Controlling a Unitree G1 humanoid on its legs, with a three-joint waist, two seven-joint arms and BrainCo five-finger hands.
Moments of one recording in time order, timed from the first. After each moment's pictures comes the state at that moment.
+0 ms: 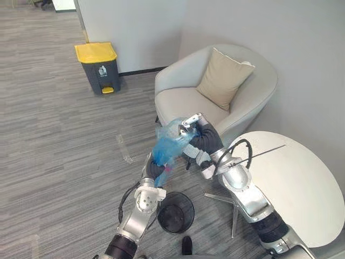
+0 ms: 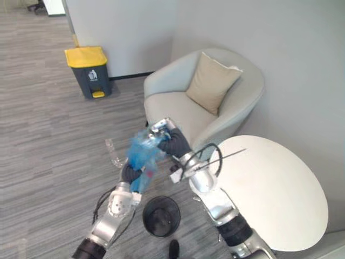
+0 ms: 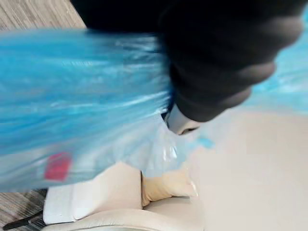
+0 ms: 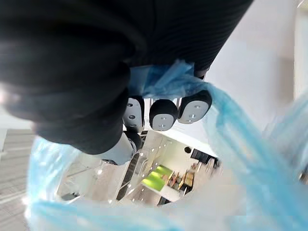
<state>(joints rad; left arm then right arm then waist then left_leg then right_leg) -0.02 0.08 -0.33 0.17 0.31 -0.08 0.34 -0.25 -0.35 0.40 -0.22 0.00 -0.20 -0.04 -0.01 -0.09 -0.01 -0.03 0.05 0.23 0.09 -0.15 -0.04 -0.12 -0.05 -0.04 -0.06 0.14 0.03</state>
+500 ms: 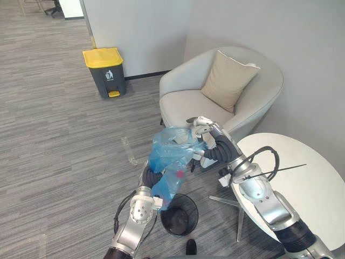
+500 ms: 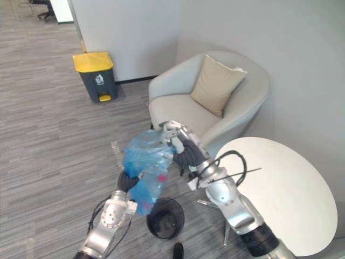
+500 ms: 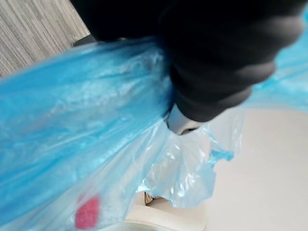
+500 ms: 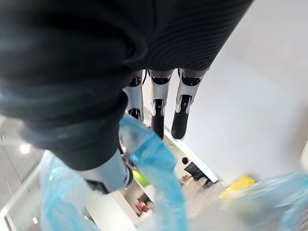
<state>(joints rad) 0.10 0.10 -0.29 0.11 0.28 -0.12 0.30 -0.14 -0.57 0.35 -0.30 -0.30 -0.27 -0.12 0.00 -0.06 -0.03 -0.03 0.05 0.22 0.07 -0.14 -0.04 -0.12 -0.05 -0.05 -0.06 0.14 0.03</state>
